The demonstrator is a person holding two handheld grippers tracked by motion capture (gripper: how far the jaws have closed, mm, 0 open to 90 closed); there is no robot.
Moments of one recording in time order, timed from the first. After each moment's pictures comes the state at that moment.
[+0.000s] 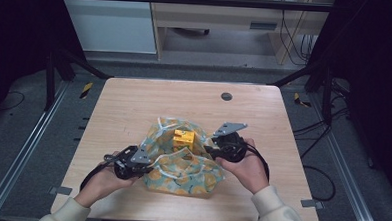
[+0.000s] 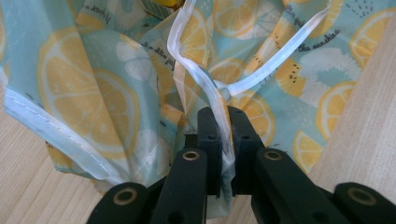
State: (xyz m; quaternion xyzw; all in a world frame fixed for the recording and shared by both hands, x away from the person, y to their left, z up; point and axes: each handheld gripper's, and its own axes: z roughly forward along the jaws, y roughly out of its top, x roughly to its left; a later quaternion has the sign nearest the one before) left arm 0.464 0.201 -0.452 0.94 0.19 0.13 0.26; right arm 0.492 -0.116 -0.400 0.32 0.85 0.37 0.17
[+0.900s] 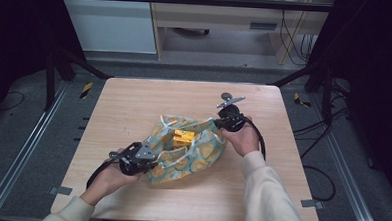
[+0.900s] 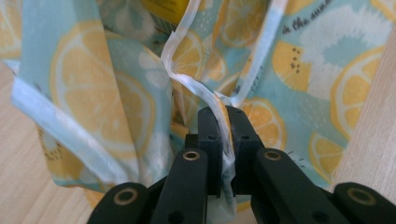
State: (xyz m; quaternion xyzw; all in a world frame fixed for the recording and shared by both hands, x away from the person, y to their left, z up) left arm 0.476 0.189 -0.457 0.93 0.19 0.13 0.27; right arm 0.592 -0.130 -0.417 0.41 0.84 0.33 0.17
